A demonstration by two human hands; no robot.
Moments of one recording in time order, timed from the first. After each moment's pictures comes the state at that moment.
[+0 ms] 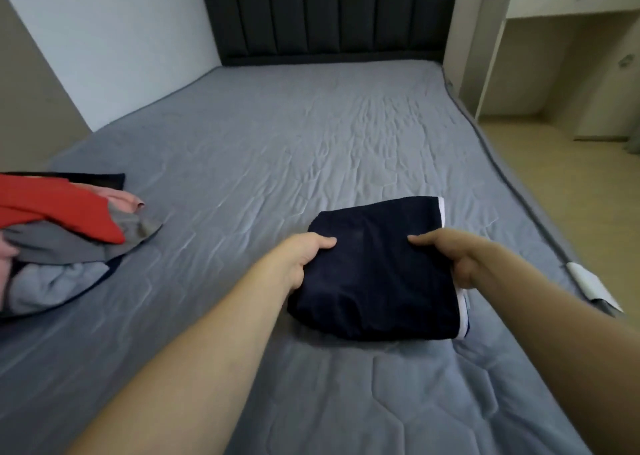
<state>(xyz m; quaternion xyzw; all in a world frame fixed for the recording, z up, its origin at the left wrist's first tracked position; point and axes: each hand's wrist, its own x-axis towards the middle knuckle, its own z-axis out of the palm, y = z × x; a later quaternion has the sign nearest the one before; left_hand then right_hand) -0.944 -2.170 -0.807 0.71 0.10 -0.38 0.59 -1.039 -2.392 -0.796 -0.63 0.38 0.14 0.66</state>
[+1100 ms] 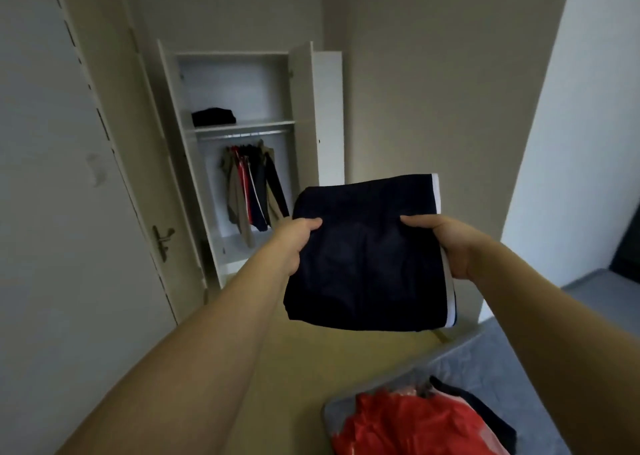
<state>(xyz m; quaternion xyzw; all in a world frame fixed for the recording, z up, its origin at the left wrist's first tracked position) -0.943 -1.383 0.041 0.60 0.31 0.20 0.72 -0.824 -1.605 0.056 -0.66 -0.18 0.34 0.64</state>
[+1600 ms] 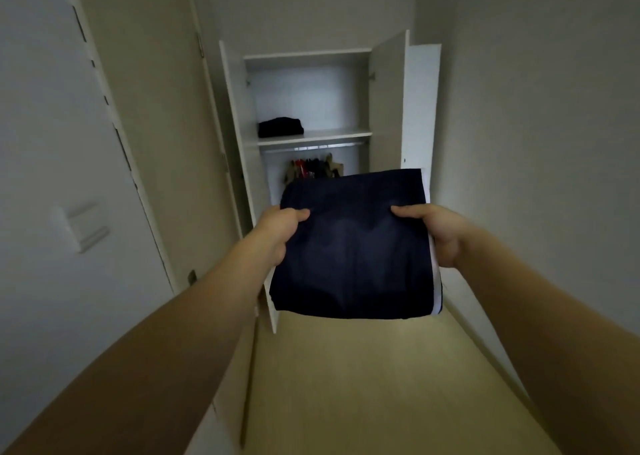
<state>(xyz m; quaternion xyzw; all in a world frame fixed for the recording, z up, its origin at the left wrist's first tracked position) -0.761 -0.983 0.078 0.59 0.35 0.32 0.65 -0.584 -1.170 0.080 -0.59 -0.27 0.43 0.63</state>
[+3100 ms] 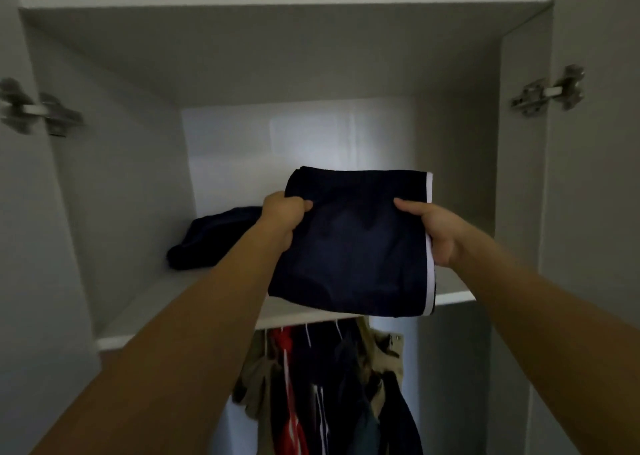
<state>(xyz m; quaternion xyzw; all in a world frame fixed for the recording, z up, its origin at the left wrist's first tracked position) 0.073 0.117 0.202 0.65 0.32 0.40 0.55 0.235 -0.054 0.174 -0.54 -0.31 0.36 0.69</state>
